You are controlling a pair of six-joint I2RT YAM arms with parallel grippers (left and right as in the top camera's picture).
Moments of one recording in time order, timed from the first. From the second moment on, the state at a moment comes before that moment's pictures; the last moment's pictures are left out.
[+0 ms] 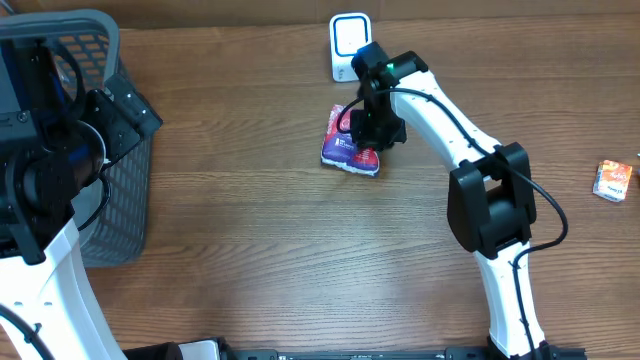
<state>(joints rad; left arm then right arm) 0.14 1.50 2.31 -1.69 -0.09 -0.54 0.44 2.36 2.07 -1.21 -0.17 0.39</state>
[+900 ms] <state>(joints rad) 0.14 1.50 2.31 -1.69 -0.09 -0.54 0.34 2.37 2.49 -1.06 -0.17 0.40</state>
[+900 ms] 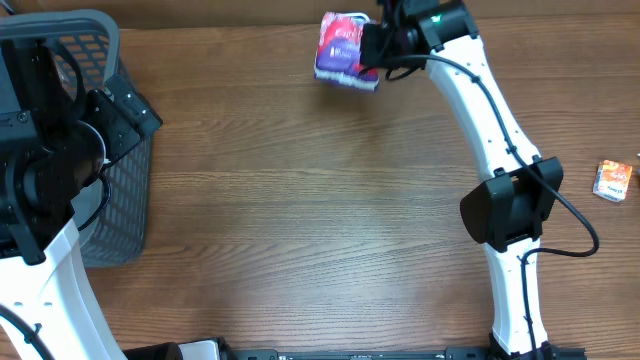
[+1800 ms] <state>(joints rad) 0.14 1.50 2.31 -1.69 -0.09 -0.54 0.30 2.41 2.45 -0.84 -0.12 0.46</state>
